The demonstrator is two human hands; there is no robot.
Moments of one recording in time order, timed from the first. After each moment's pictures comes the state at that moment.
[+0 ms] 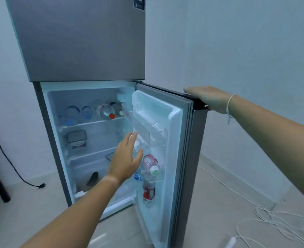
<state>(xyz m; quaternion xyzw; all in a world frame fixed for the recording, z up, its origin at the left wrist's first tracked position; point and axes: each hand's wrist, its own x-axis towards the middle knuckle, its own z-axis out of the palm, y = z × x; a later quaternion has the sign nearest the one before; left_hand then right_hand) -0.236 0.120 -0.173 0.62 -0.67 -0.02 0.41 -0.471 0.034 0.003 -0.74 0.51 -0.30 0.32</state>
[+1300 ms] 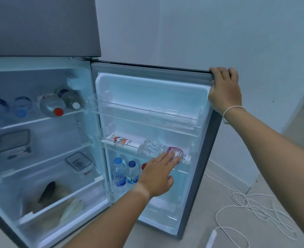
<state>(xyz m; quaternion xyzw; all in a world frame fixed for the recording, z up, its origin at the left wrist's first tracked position) -0.370 -0.050 -0.241 0.50 -0.86 -0.02 0.11 -0.563 -0.145 -0.065 -0.67 0.62 -0.37 -0.19</state>
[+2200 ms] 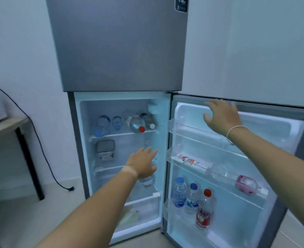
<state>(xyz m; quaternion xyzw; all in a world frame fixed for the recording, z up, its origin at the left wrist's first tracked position) -0.149 0.005 -0.162 0.73 -0.68 0.03 0.05 -0.376 -0.103 -0.045 -0.80 0.51 -0.26 -0.15</state>
